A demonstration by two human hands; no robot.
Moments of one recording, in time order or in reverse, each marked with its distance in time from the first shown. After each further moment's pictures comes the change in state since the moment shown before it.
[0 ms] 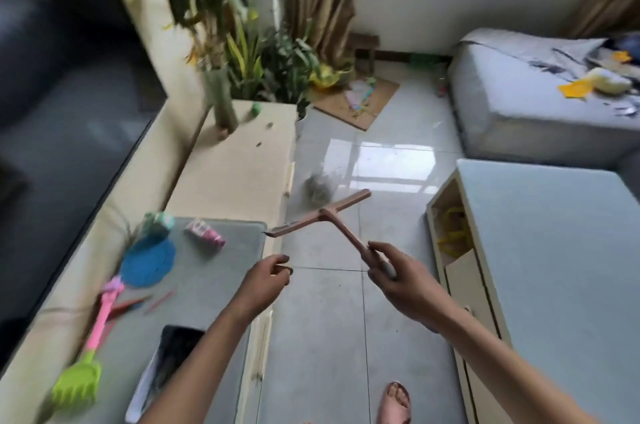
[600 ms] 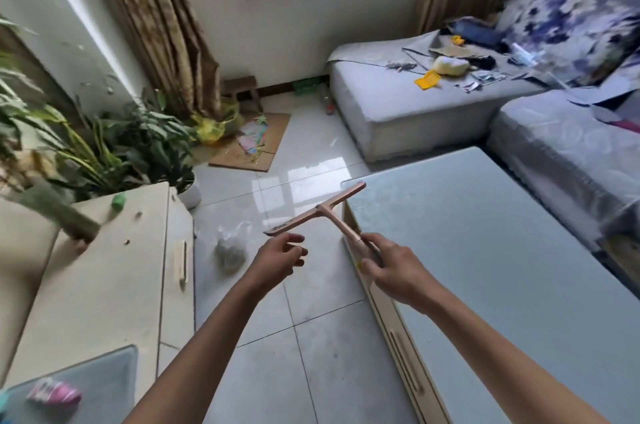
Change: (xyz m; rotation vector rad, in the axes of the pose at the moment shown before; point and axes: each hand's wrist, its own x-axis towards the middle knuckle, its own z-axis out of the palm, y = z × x) left_hand 0.083 0.292 0.254 0.131 -0.268 0.265; right_hand 0.037 0.182 -0.258 0.054 0.277 0.117
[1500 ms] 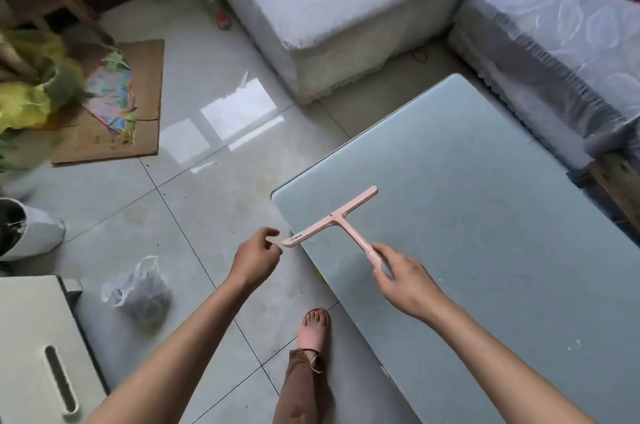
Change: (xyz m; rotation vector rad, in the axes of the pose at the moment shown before) left_hand 0.479 -0.005 0.110 0.368 -0.206 -0.220; right_hand 0.337 0.253 -0.004 0.018 -0.100 0.543
